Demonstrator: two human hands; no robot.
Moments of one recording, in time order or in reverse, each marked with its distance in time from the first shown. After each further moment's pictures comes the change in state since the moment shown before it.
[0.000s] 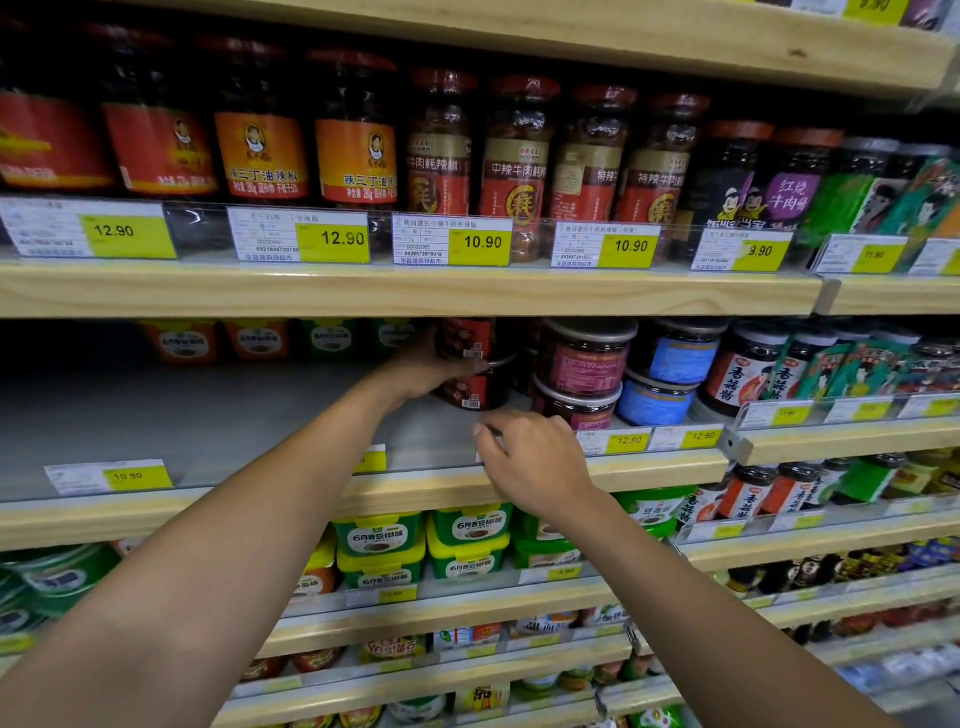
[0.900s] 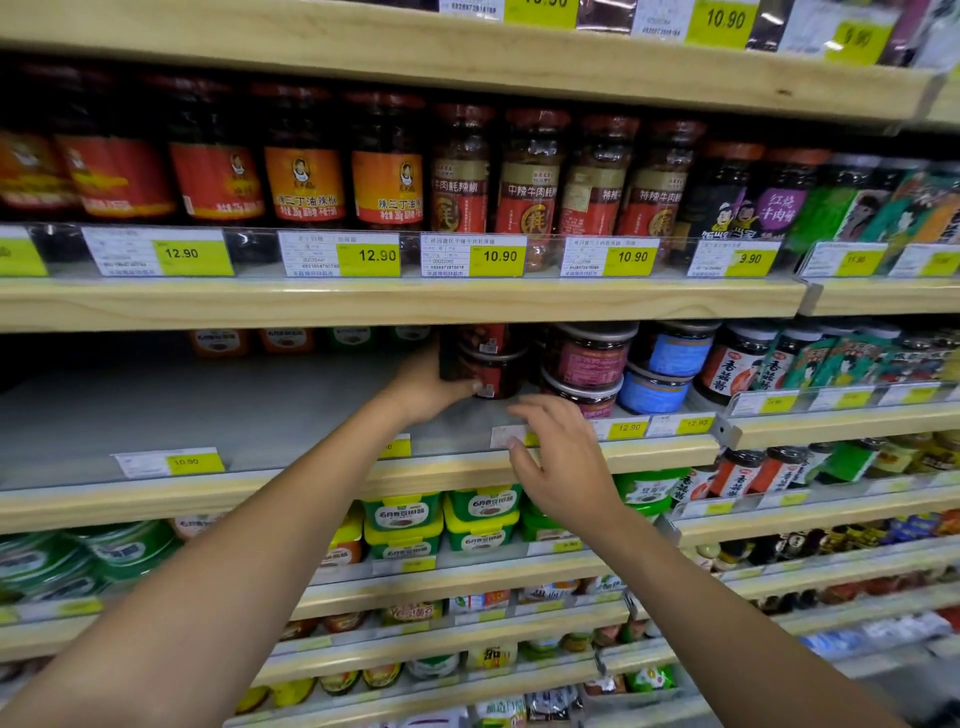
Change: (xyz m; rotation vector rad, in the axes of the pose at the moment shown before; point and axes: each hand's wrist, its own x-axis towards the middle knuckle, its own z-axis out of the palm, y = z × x) left_hand -0.056 0.015 -0.015 0.257 0.003 0.034; right_hand -0.040 0.007 -0.015 0.157 0.150 -0.079
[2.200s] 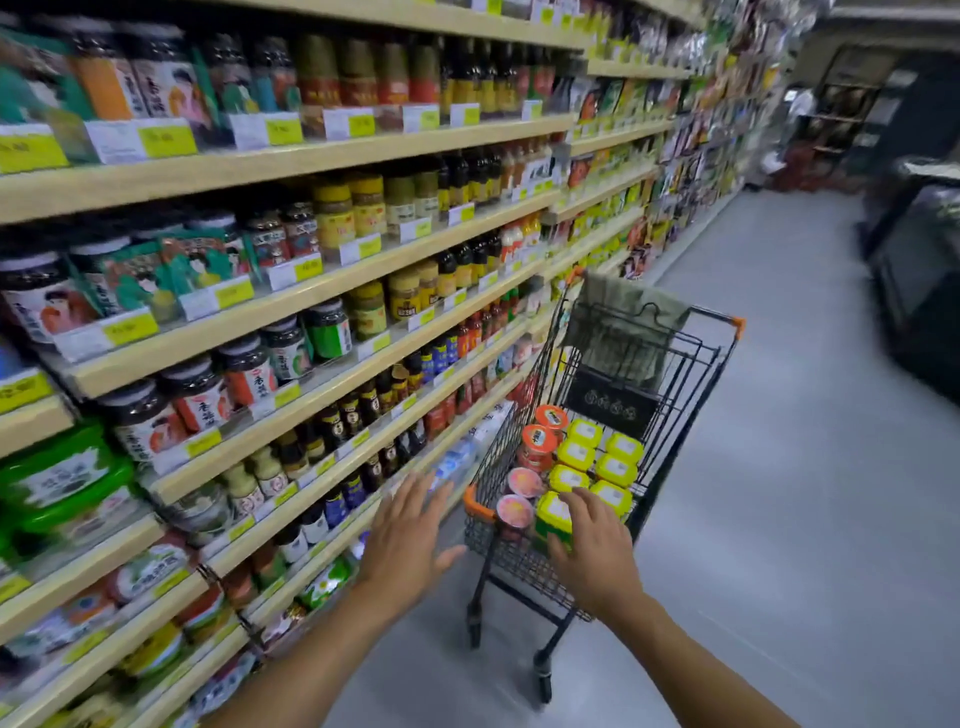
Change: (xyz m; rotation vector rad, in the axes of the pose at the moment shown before) left_hand -0.232 0.319 0.557 0.369 -0.568 0.556; right_hand -0.541 0.311 -0.326 -0.426 0.026 1.041
